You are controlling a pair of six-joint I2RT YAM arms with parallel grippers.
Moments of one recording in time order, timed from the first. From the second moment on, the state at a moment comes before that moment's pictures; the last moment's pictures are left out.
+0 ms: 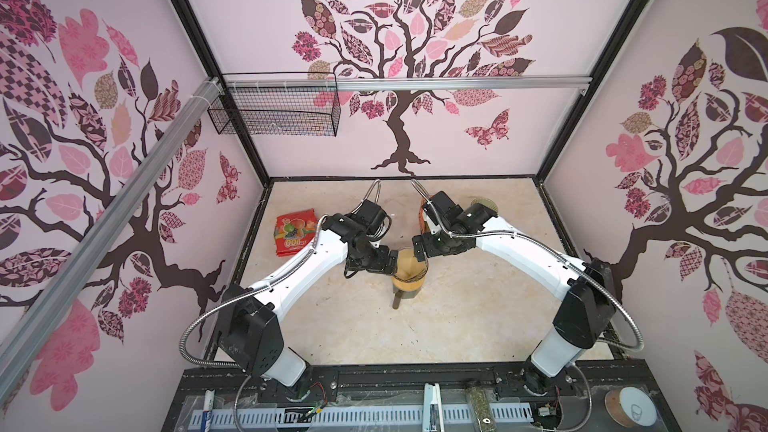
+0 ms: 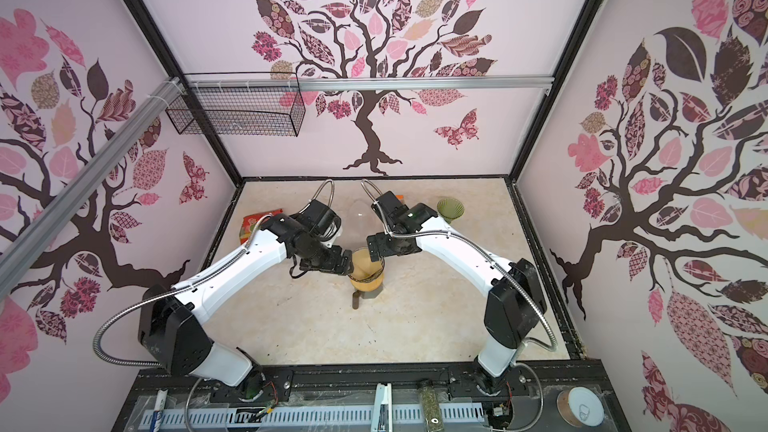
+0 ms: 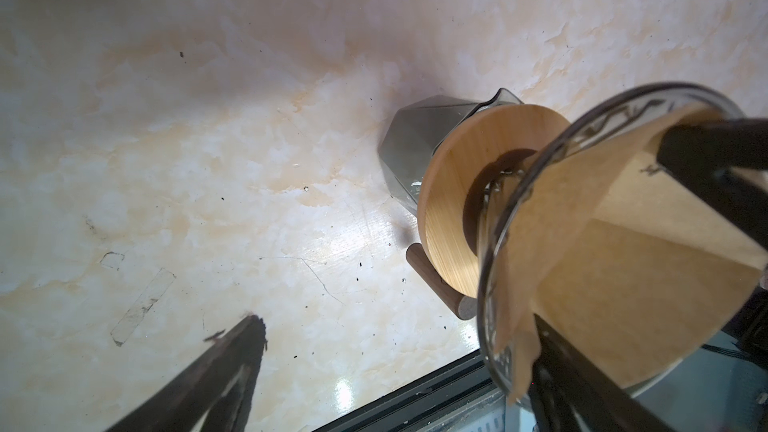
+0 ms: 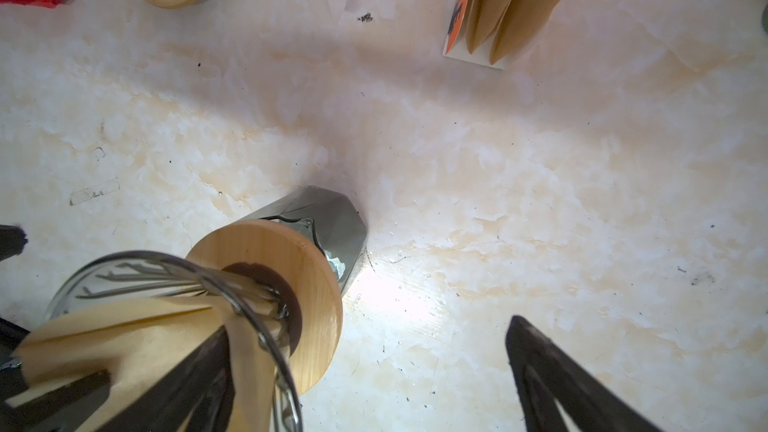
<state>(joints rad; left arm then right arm) -0.59 1.54 1.35 -1.08 0.17 -0.35 0.69 1.68 1.50 -0.97 0.02 0.42</state>
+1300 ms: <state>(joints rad) -0.59 1.57 1.35 -1.07 0.17 -0.35 0.70 1.68 1.52 -0.97 -0.02 0.43</state>
